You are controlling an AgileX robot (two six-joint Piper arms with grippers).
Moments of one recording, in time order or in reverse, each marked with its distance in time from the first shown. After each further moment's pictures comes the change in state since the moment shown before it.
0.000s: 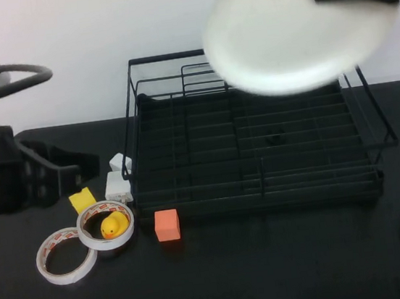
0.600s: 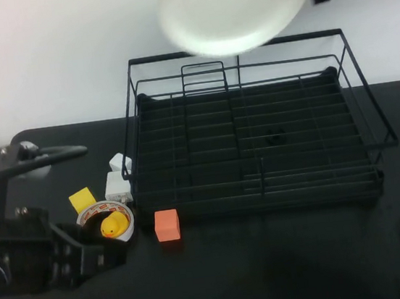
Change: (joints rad) right arm 0.077 0.620 -0.804 0.041 0.021 0.080; left arm 0.005 -0.011 0.177 -0.020 0.129 -0.026
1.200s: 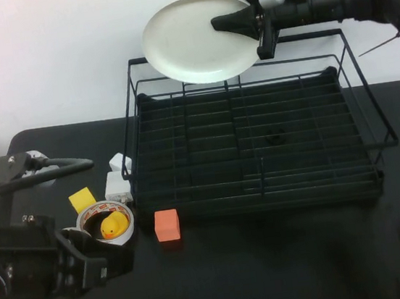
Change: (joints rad) right arm 0.074 0.240 -0.022 0.098 -0.262 -0.176; left arm 0.000 0.000 0.033 -0.051 0.020 0.087
